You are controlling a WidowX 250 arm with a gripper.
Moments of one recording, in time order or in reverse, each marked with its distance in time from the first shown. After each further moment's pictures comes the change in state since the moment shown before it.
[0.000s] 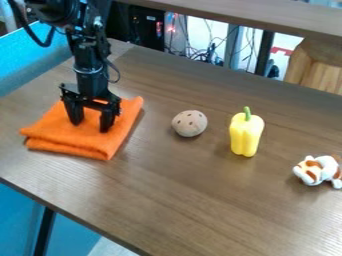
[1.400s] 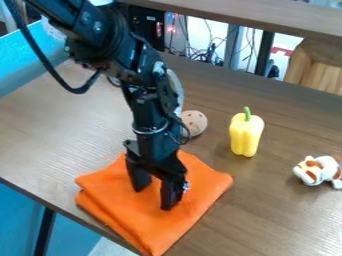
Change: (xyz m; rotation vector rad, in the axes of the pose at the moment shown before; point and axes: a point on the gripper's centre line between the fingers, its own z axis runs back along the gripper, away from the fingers) arm -0.119 -0.181 0.006 -0.206 0.039 -0.554
